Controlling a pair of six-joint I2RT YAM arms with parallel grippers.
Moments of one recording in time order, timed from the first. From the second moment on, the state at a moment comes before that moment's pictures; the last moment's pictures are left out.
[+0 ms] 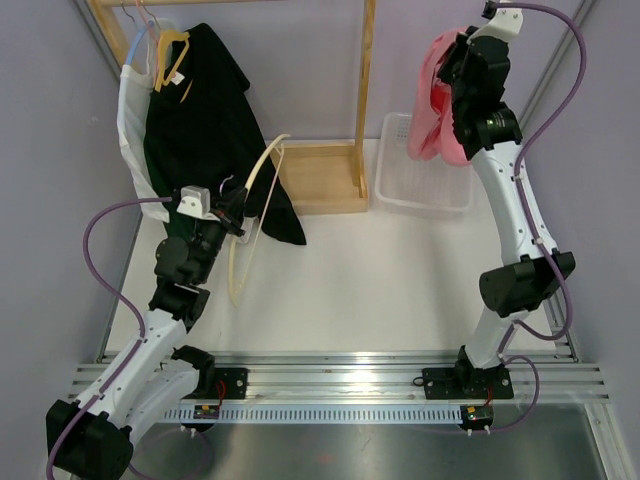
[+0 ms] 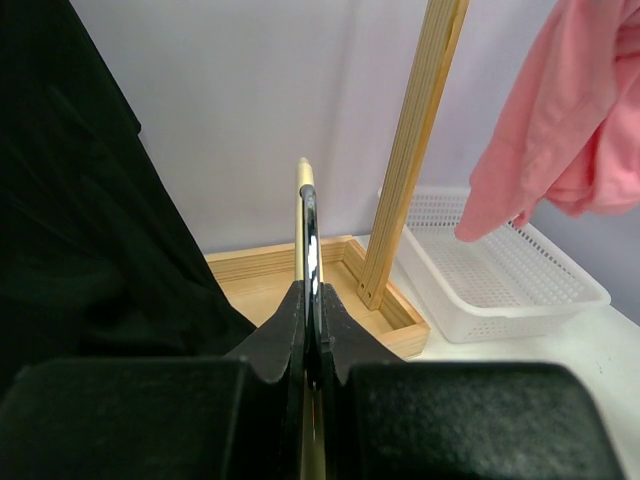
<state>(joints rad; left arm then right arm) -0.35 0.78 0.55 0.51 0.02 -0.17 0.25 1.79 2.16 -0.26 0.39 0.22</state>
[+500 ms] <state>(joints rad) -0.35 0.80 0.56 0.50 0.03 -0.17 0.06 2.15 2.07 -0.27 0.17 0.51</state>
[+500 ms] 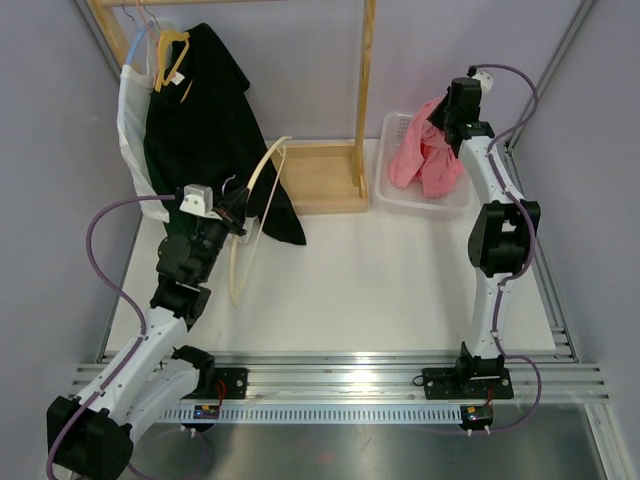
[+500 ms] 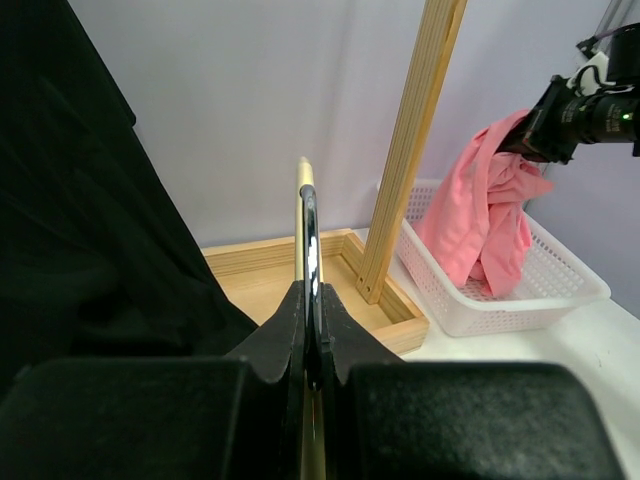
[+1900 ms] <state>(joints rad) -0.39 0.96 0.62 0.44 0.05 -0.14 0.04 2.39 2.21 -0.43 0.29 0.49</state>
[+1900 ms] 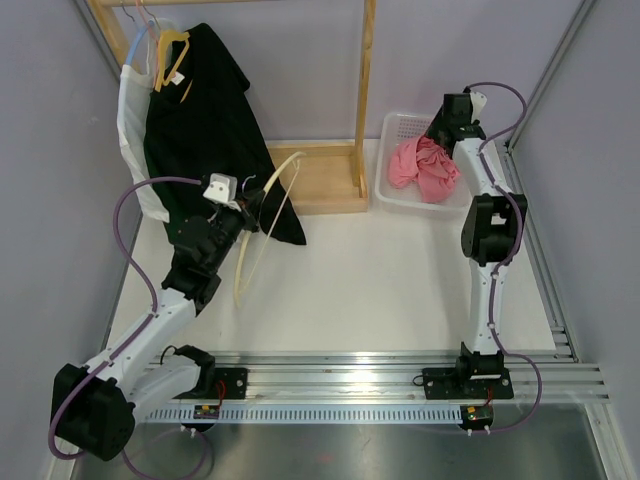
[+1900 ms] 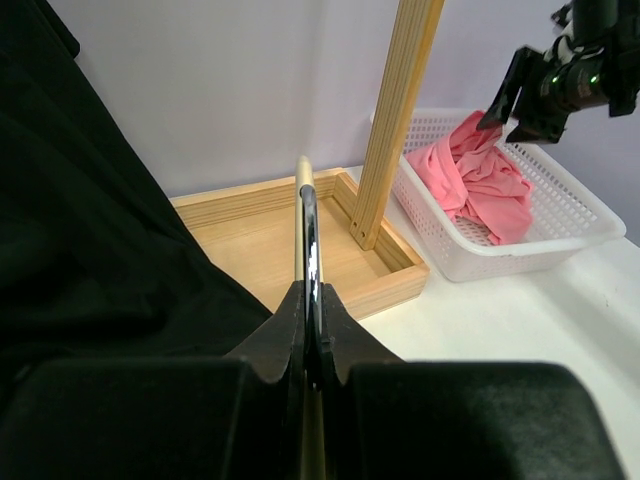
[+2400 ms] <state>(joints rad) -0.40 1.00 0.68 0.38 0.06 -0.12 0.09 1.99 1.84 -0.36 0.27 0.43</state>
